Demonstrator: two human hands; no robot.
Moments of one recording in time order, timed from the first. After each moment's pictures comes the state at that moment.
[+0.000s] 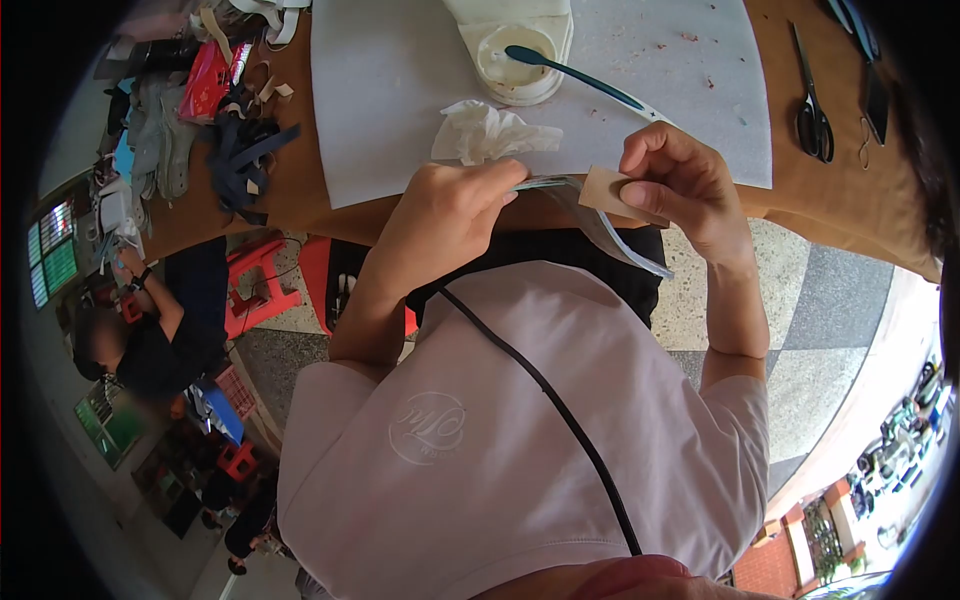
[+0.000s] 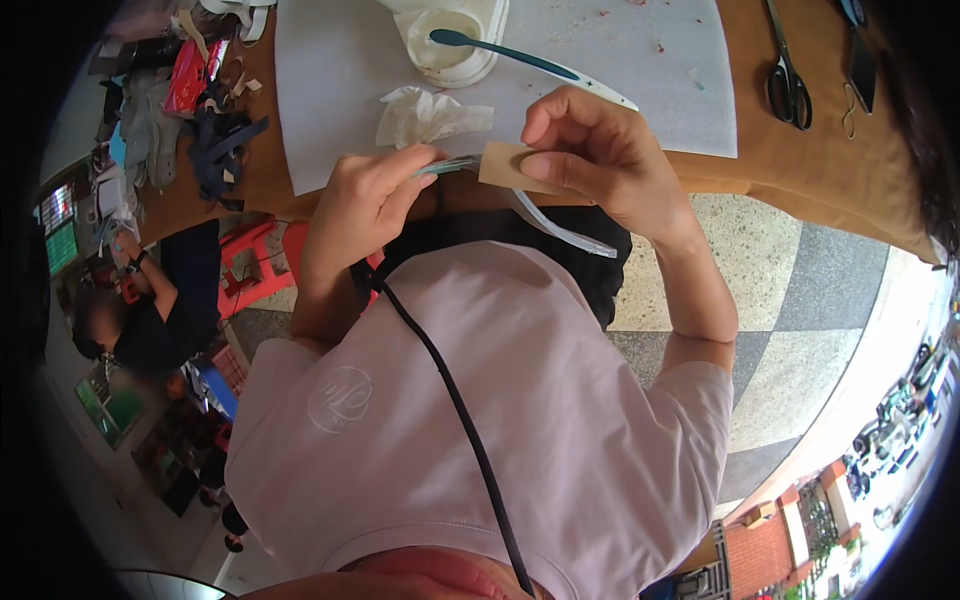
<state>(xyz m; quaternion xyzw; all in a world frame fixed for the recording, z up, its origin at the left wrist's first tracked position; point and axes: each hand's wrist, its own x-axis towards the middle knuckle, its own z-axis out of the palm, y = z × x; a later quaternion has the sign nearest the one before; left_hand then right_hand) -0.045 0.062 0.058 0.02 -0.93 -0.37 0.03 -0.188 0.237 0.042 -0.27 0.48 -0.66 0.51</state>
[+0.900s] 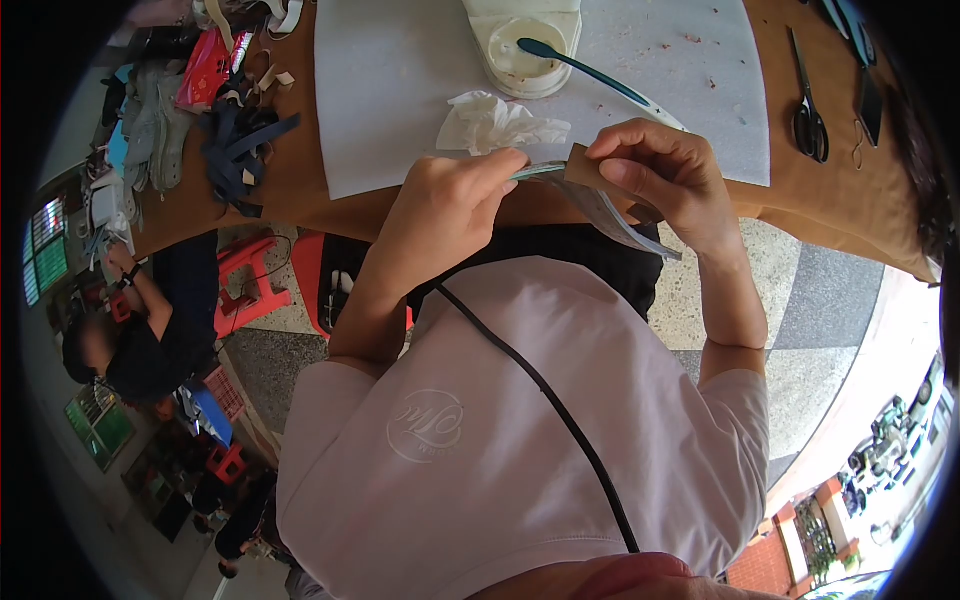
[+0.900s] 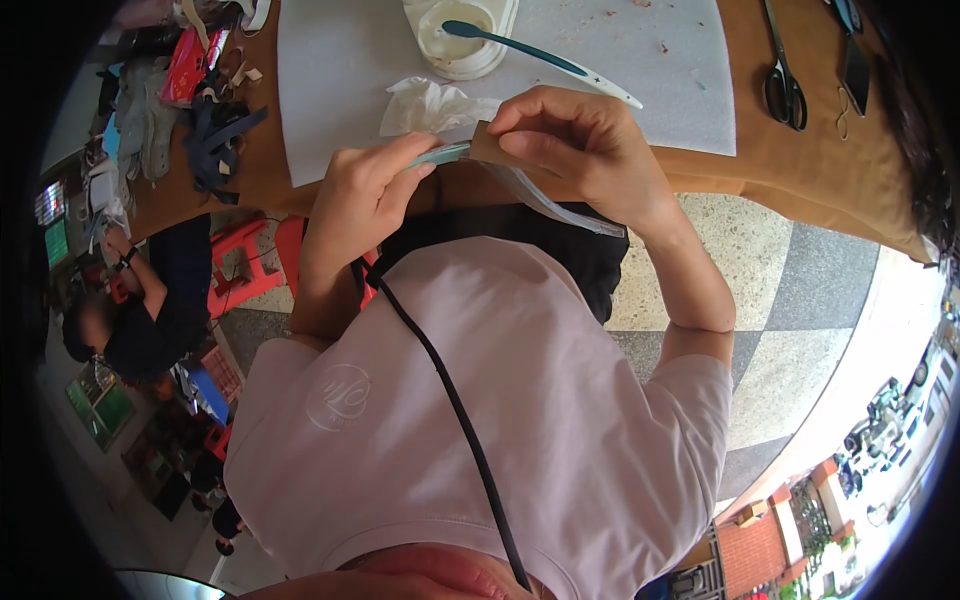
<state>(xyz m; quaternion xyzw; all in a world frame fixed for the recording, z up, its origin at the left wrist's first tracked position) -0.041 0.064 0.060 0.06 -0.92 -0.39 0.07 -0.177 0.219 0.043 -0.33 0.56 -0.63 0.42</state>
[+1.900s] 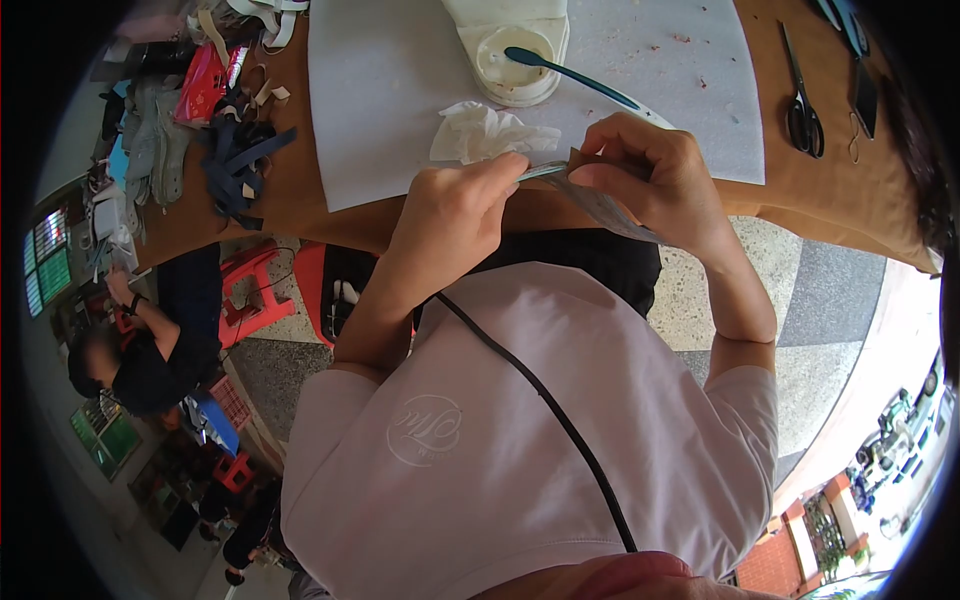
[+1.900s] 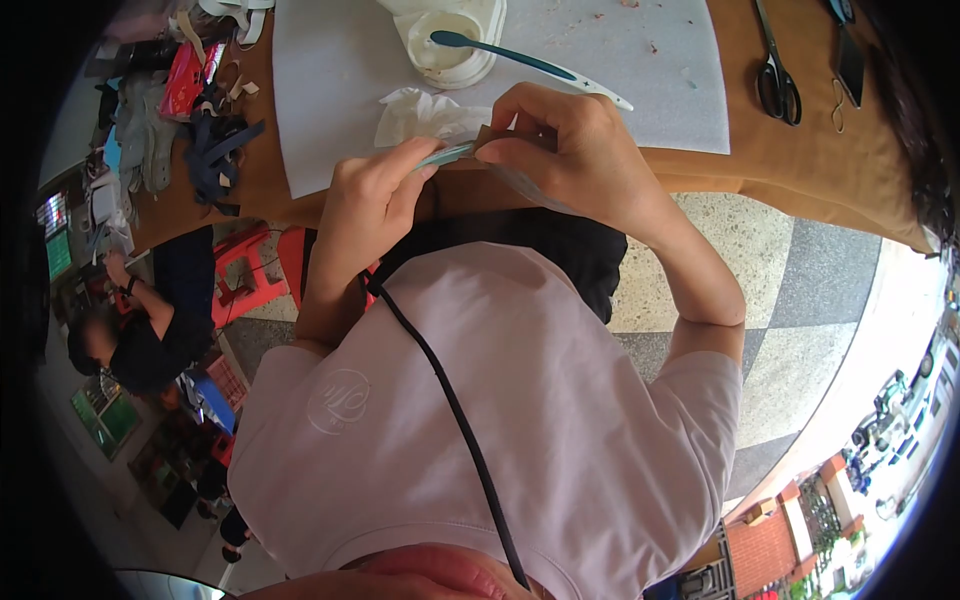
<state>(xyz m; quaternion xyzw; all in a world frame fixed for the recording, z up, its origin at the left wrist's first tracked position) -0.045 0.069 0.056 0.04 -0.93 -0.36 0.10 -0.180 0.214 0.050 -0.39 0.71 -0.48 0.35</state>
